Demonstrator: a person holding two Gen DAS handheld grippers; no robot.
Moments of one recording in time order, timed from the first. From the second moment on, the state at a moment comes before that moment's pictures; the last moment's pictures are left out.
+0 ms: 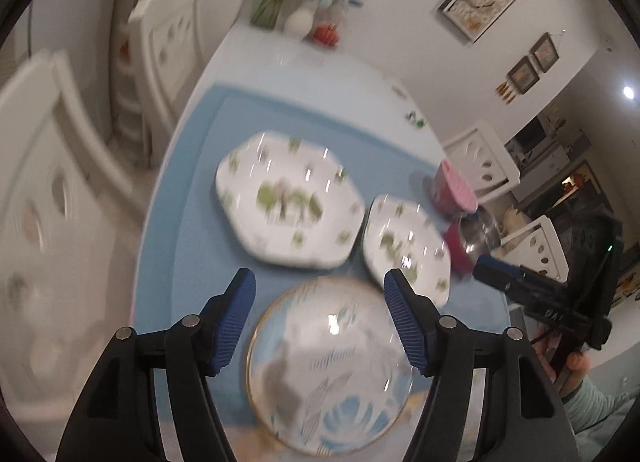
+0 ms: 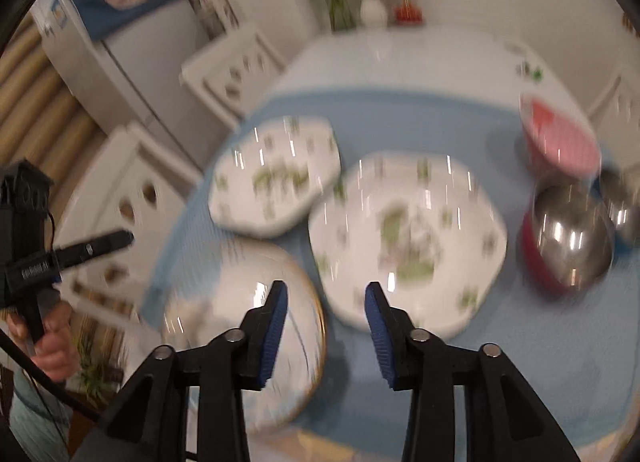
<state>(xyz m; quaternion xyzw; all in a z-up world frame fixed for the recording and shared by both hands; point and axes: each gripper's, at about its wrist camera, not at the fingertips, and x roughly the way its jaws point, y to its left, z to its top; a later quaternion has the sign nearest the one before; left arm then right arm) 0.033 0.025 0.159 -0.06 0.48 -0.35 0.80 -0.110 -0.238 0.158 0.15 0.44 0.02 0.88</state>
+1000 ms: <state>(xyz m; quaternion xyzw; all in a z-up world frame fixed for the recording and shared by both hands) 0.078 -0.045 0.181 0.06 0.41 -0.24 0.88 0.002 -0.238 0.167 0.11 0.46 -0.09 0.87</state>
